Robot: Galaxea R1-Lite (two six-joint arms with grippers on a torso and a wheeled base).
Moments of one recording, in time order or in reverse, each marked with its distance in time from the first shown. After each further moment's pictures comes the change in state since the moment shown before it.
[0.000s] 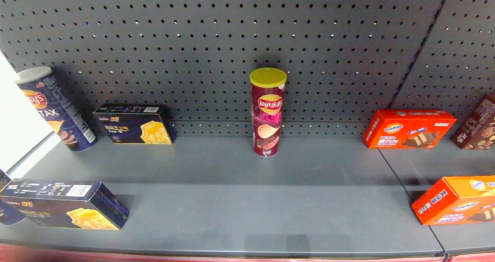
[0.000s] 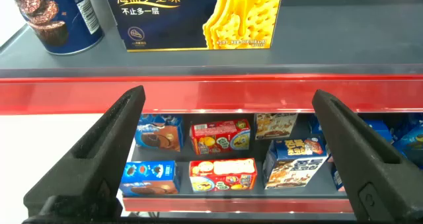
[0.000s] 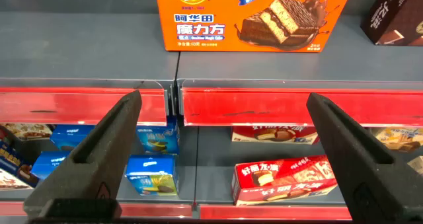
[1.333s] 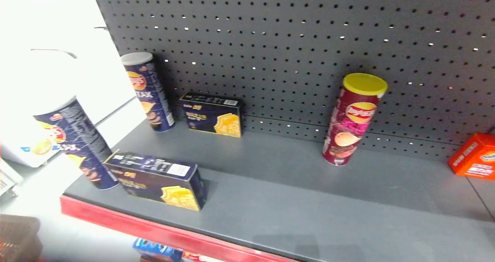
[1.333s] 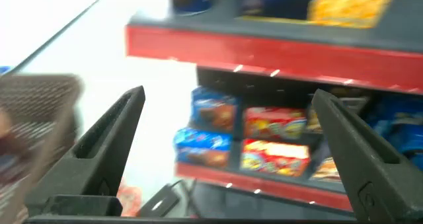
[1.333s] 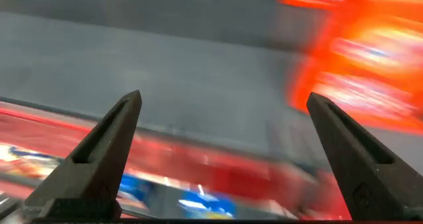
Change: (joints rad) left arm 0.000 0.000 0.000 0.001 0.000 0.000; right arm 0.000 0.000 0.000 0.000 0.001 0.000
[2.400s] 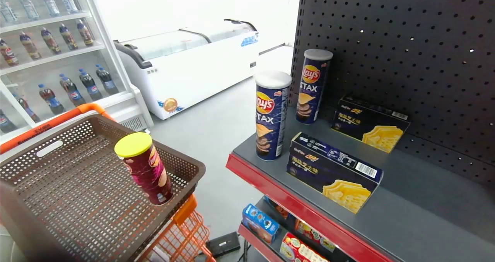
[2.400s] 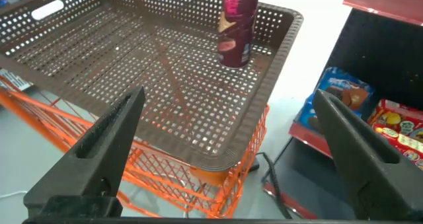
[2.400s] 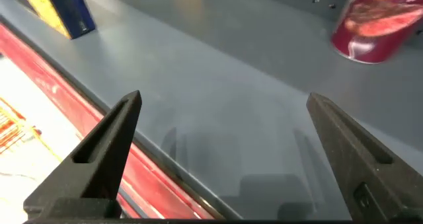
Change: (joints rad) left arm 0.000 0.000 0.000 0.000 -0.001 0.000; right arm 0.000 0.000 0.000 0.000 0.000 0.001
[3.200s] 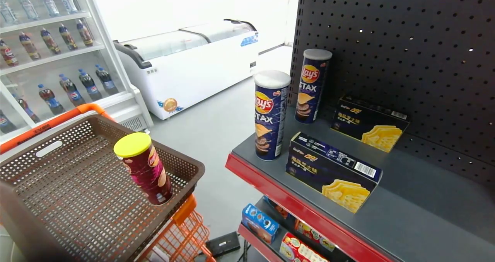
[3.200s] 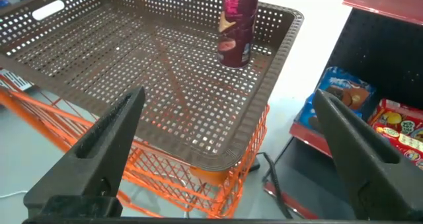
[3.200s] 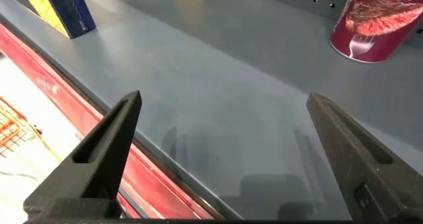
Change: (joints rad) left arm 0.001 0.000 0.000 0.000 -0.002 0.003; right arm 0.000 0.000 0.000 0.000 0.000 0.000
